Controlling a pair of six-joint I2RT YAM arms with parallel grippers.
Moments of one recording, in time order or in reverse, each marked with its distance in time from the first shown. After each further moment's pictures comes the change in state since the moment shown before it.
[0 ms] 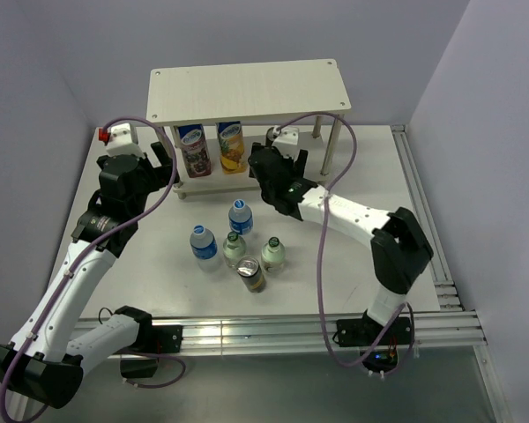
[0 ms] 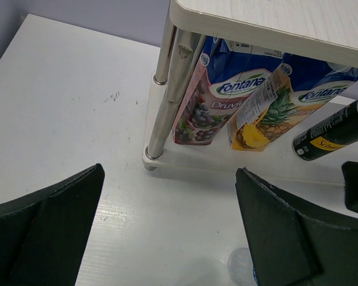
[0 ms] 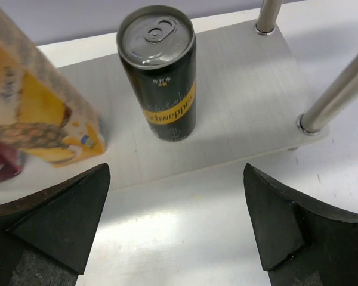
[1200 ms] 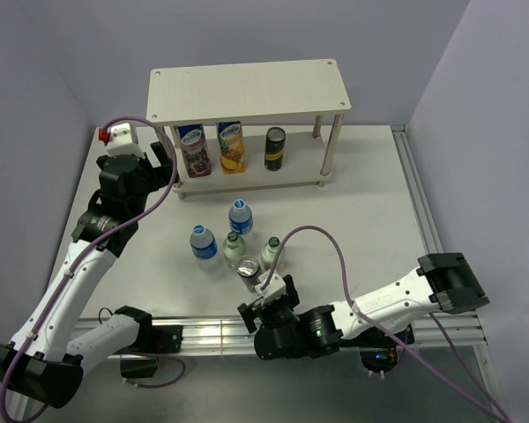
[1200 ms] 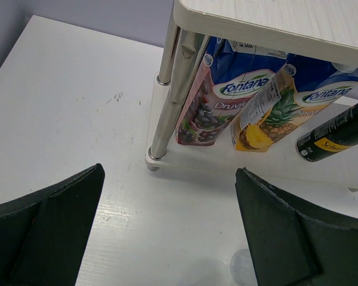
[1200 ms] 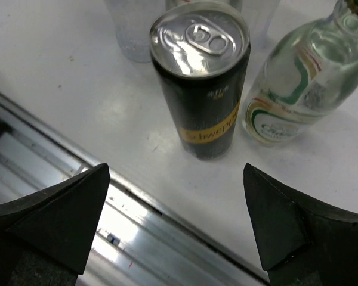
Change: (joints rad) left arm 0.000 0.002 0.000 -0.001 -0.010 0.007; right arm 1.028 -0.457 -0.639 -0.195 0.216 0.349
